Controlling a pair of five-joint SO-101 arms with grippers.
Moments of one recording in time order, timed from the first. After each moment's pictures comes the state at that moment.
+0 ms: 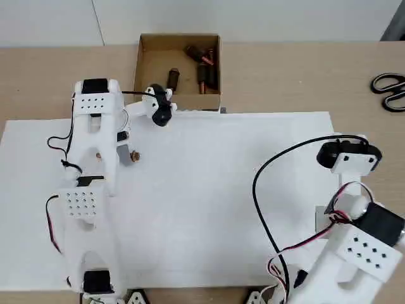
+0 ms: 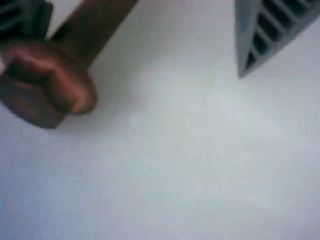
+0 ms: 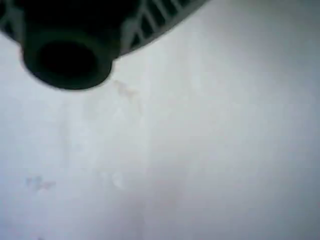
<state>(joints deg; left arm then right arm) -6.8 47.3 -40.3 96.3 -69.6 29.4 -51.8 38.2 96.0 27.8</state>
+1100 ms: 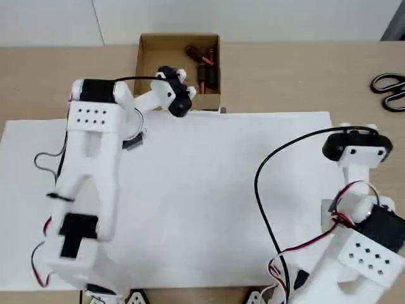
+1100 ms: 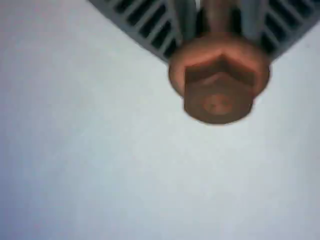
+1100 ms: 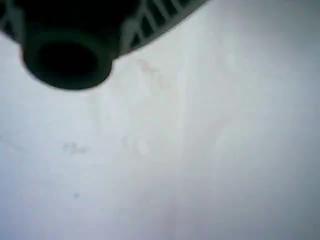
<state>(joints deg) 2.4 5.3 -12.9 99.1 -46.4 27.9 -52.0 30.9 96.6 27.8</state>
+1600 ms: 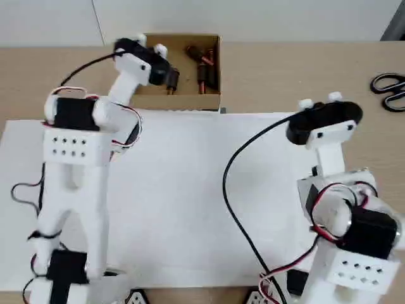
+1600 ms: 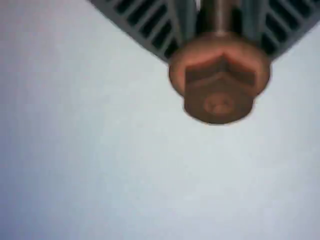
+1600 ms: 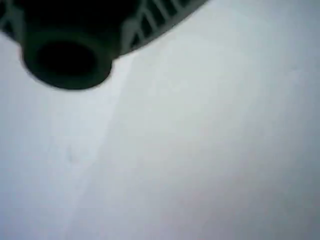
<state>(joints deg) 2.7 -11.1 -12.3 99.3 -15.3 8.6 -52.0 16.6 96.7 24.5</state>
